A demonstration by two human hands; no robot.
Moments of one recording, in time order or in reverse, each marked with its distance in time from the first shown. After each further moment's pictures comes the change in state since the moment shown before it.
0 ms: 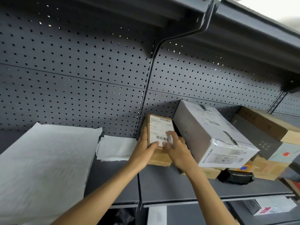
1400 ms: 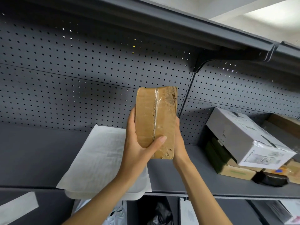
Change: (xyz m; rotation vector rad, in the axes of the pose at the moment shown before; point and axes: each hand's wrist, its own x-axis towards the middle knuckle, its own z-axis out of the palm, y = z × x) left_hand -0.146 0.039 -0.180 -0.341 0.329 0.438; right_hand -0.062 -0.179 0.094 0.969 -0.073 -0.233
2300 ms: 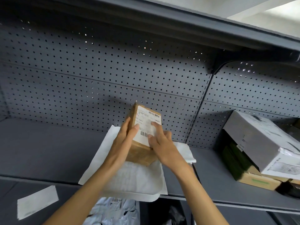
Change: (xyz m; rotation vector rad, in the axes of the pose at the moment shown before) left_hand 0.026 0.000 -0.080 0.304 0.011 -0.362; right_hand -0.004 0.013 0.056 -0.736 -0.240 0.048
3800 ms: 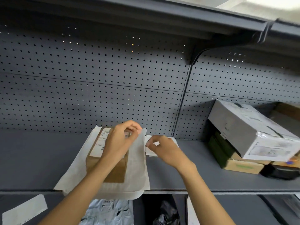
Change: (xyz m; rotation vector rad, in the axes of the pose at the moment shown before) left_hand 0.016 0.000 0.045 0.375 0.018 0.335; right_hand -0.007 0.056 -0.040 -0.165 -0.044 0.155
